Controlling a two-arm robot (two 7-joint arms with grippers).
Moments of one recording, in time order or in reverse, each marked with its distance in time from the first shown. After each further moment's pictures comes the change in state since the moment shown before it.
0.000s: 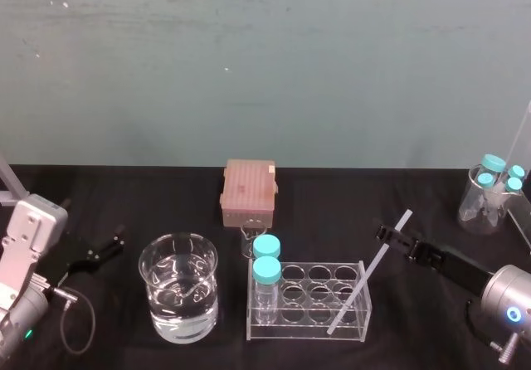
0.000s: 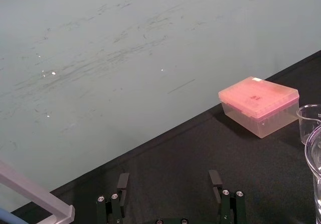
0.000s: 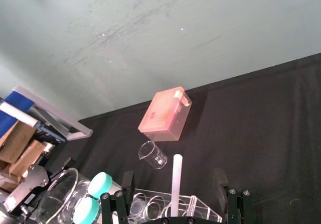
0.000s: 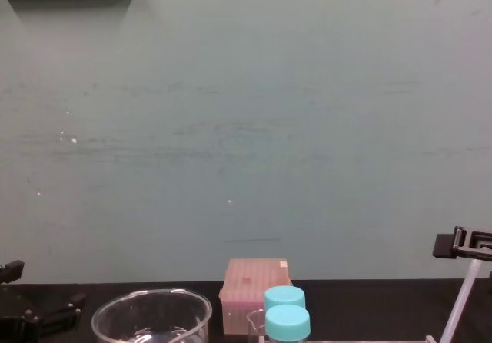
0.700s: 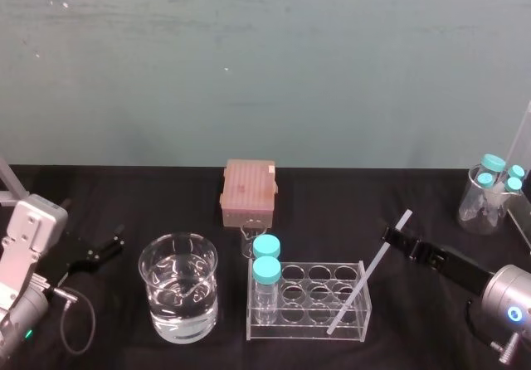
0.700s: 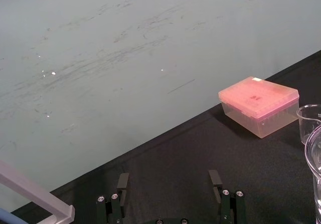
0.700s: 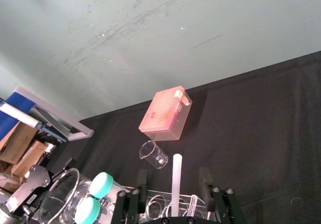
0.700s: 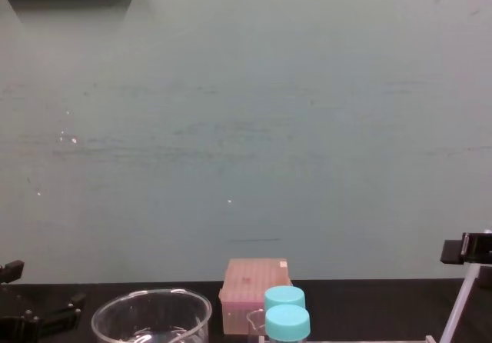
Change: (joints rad) left arm 0.000 0.000 0.000 0.000 0.000 0.000 0.000; right arm -0.002 -0.004 0.008 -0.001 0.008 0.010 -0.001
